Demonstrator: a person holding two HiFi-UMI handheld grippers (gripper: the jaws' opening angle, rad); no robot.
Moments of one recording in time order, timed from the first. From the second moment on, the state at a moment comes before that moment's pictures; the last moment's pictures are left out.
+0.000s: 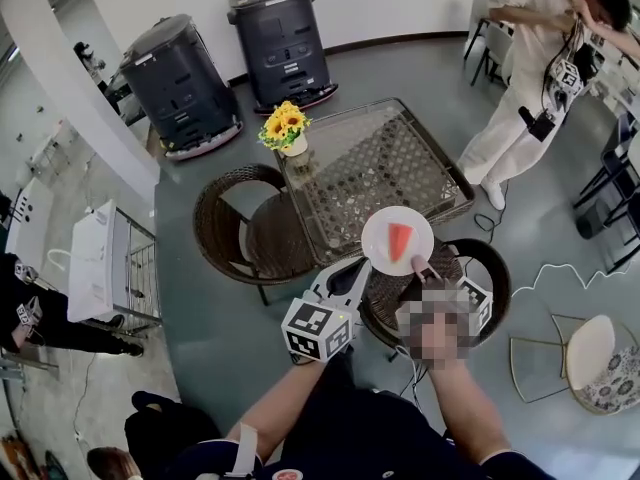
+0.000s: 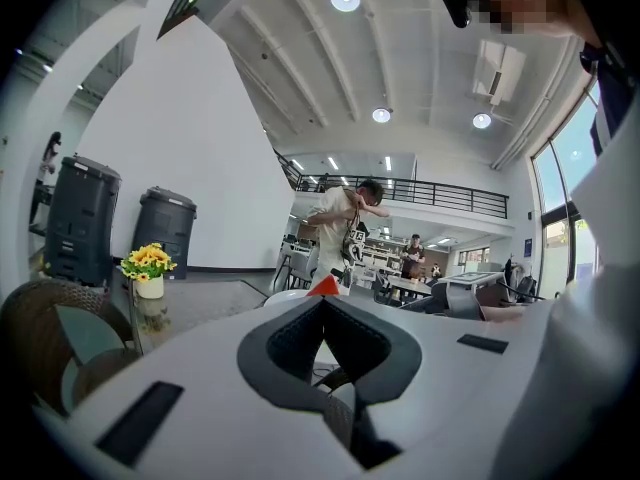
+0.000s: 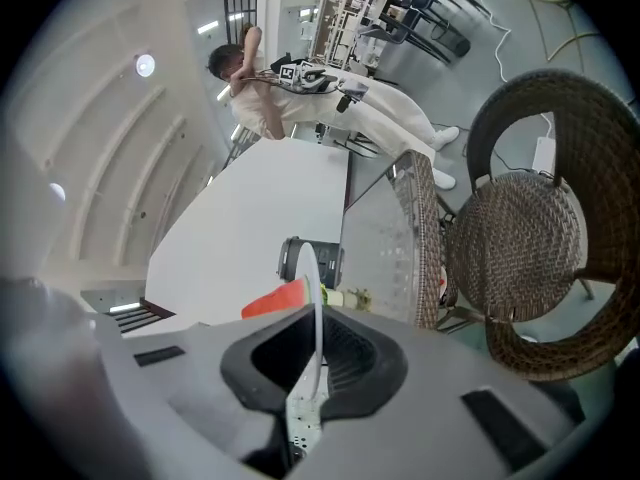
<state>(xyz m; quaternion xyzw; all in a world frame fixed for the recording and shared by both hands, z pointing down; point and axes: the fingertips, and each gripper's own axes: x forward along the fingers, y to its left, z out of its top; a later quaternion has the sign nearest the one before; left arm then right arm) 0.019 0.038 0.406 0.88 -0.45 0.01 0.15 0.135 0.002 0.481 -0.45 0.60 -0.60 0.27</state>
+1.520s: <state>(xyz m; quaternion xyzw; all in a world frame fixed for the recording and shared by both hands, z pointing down) -0.067 -0.168 0.475 0.89 -0.40 0.05 0.21 0.077 -0.202 0.544 -0.53 0.54 -0.60 0.27</state>
